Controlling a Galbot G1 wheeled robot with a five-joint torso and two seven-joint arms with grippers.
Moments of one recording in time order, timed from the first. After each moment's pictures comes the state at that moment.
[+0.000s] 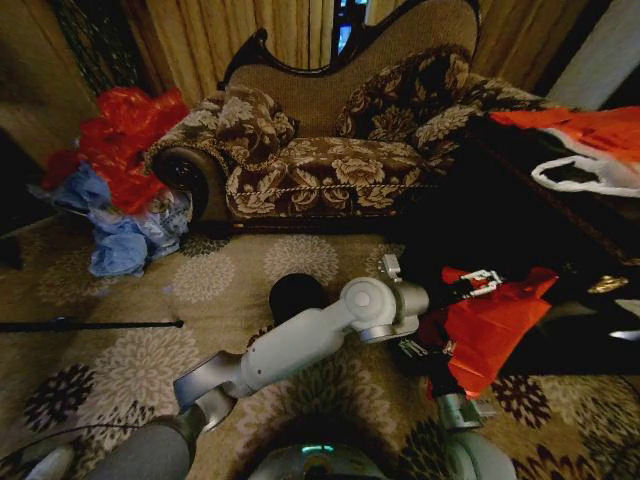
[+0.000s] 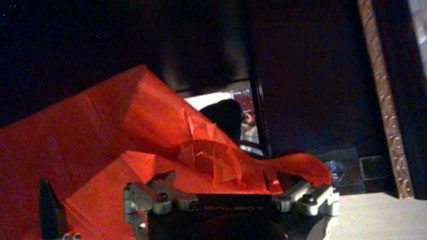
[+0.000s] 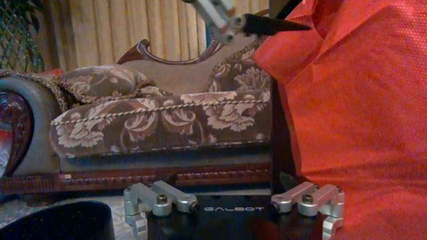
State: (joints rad) left arm 0.32 -1.50 0.49 -1.81 -2.04 0.26 -0.59; right arm -1.67 1.34 0.60 2.05 0.30 0.22 -0.05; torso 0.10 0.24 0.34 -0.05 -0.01
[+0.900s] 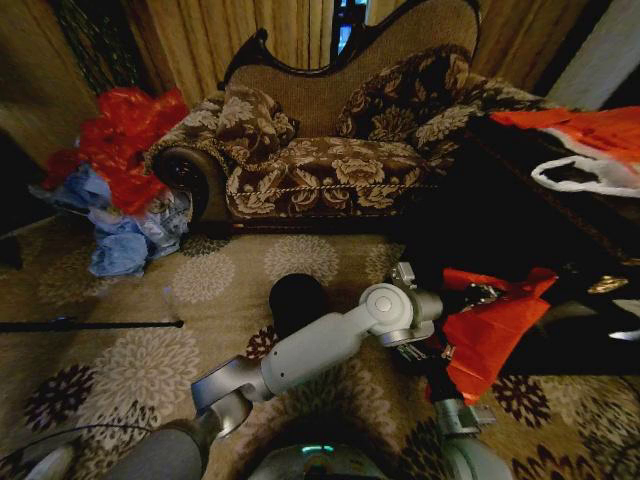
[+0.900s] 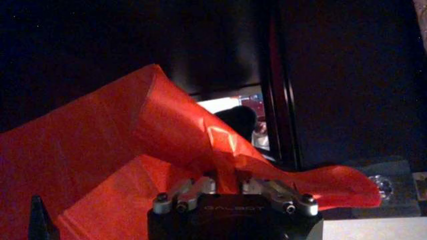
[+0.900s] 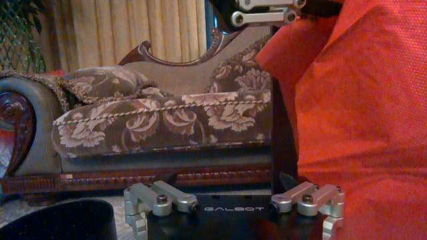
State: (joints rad) left arm 0.35 -1.57 0.50 -1.70 -1.96 0.25 -0.57; right arm -1.68 1.36 0.59 2.04 0.28 0.25 -0.05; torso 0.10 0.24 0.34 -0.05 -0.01
